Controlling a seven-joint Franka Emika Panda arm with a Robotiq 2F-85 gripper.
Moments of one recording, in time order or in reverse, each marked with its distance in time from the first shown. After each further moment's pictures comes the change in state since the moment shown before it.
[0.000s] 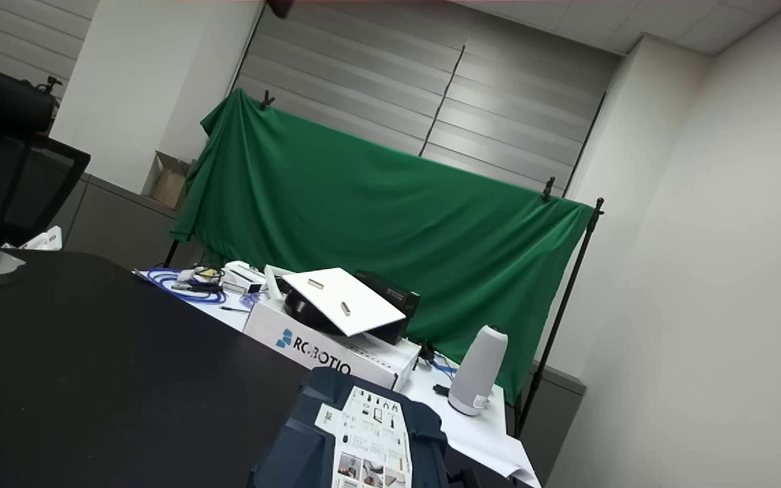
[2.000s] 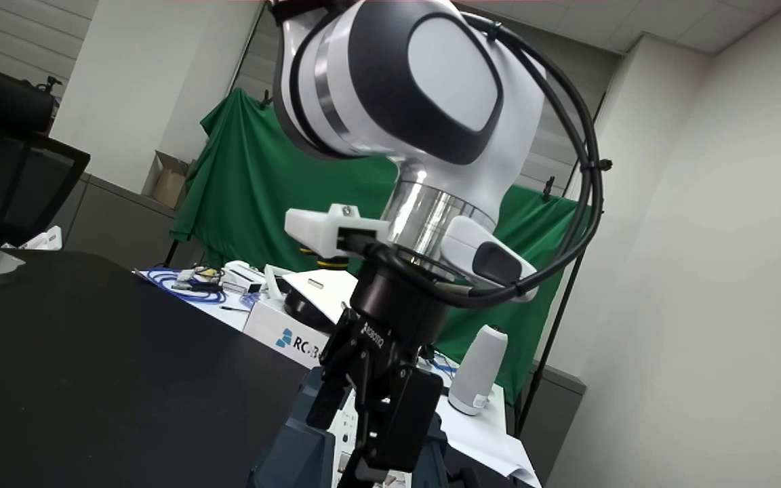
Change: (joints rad) arm -0.224 0.914 -0.118 0.041 0.165 0.771 0.548
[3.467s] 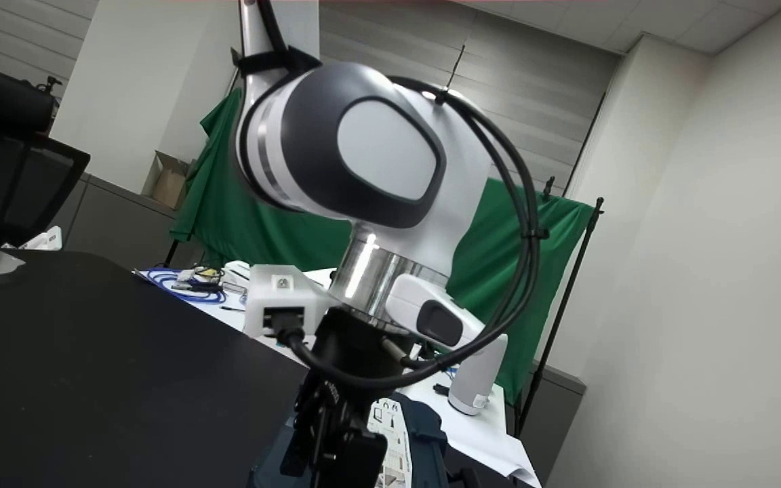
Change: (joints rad) arm 0.012 0.113 0.029 -0.045 0.046 0.182 0.074
